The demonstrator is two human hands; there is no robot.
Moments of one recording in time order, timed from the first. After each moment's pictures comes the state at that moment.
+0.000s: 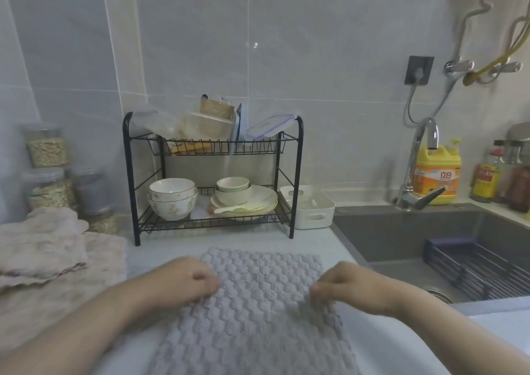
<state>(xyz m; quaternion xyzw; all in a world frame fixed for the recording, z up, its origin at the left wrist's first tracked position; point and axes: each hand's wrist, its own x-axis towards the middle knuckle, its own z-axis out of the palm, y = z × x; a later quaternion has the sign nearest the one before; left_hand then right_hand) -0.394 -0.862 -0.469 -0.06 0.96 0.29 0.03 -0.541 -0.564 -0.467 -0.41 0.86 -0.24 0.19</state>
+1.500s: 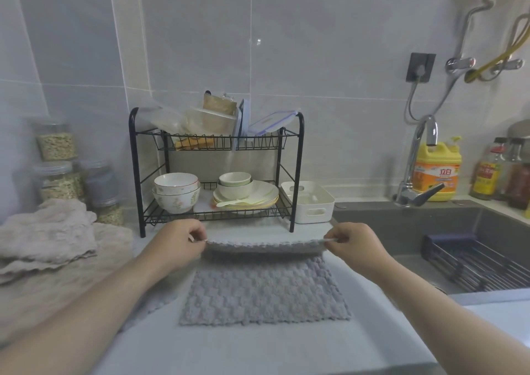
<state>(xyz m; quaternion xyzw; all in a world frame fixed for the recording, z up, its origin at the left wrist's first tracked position) -0.410 -0.876 -0.466 -0.16 0.92 0.27 -0.23 -0.566 -0.569 -0.467 -0.27 0.87 -0.40 -0.06</state>
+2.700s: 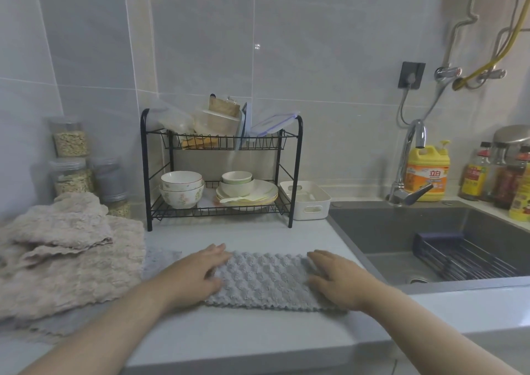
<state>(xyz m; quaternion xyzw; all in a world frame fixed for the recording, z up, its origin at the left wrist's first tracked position) -0.374 -0.849 -0.502 -0.04 0.99 0.16 -0.05 -0.518 -0.563 -0.501 -0.39 0.91 -0.10 0.00</state>
